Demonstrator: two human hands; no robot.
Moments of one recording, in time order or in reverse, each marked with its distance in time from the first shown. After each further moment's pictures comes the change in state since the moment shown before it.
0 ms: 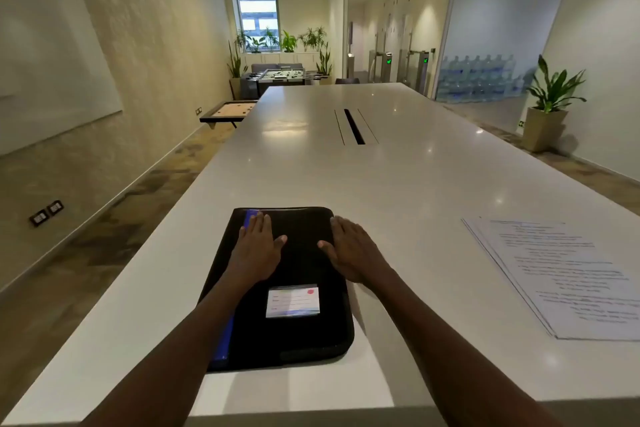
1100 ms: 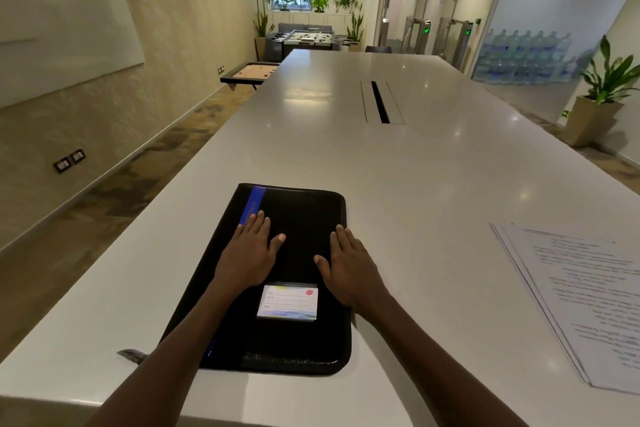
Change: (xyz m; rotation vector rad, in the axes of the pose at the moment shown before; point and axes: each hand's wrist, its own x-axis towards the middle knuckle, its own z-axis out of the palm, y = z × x) left_hand -0.015 -0.019 0.028 0.001 -0.015 -0.059; right_hand -0.003 0.004 0.057 0.005 -0.064 0.031
